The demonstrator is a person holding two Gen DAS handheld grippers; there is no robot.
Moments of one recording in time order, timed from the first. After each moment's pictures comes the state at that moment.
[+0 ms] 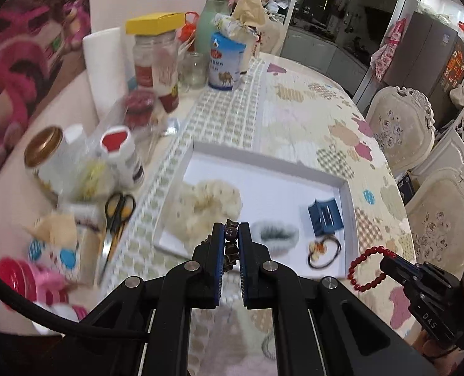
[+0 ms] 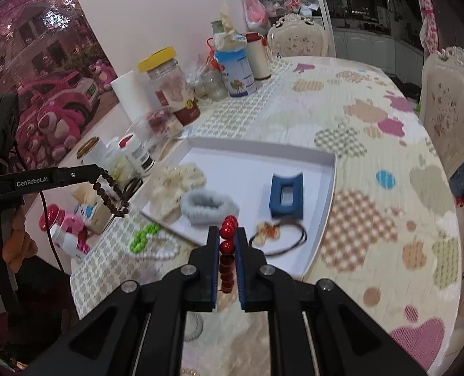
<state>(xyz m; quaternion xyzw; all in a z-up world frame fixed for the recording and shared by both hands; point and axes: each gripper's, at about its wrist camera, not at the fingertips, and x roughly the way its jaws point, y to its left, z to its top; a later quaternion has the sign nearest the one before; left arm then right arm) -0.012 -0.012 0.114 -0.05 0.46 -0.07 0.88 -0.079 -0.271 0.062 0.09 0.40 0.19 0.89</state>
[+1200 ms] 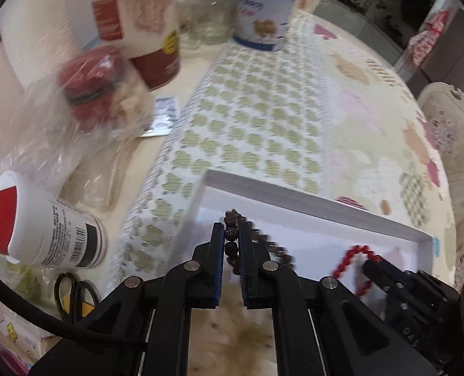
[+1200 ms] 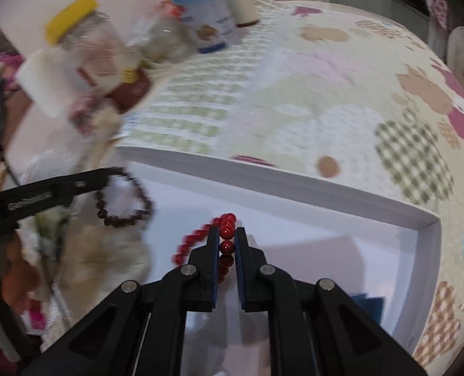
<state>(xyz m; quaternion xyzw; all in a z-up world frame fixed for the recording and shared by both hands) 0.181 0.006 -0.014 -0.06 0.55 -0.03 0.83 0.139 -0.204 -0.048 0.09 0.51 0.14 0.84</state>
